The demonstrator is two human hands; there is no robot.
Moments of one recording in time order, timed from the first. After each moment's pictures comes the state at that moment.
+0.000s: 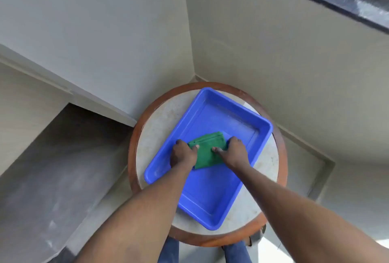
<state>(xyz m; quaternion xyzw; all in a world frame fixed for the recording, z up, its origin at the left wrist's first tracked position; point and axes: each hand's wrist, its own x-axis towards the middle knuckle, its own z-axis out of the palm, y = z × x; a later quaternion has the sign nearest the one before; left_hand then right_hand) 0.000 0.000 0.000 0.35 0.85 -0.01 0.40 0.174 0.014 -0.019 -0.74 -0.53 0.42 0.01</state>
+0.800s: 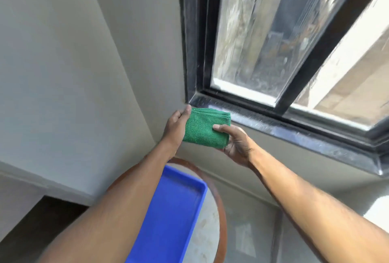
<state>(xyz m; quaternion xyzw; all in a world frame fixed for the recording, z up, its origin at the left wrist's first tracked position) 0.166 0.168 0.341 0.43 0.56 0.43 0.56 0.369 0.138 0.323 -0.44 -0.28 0.72 0.45</state>
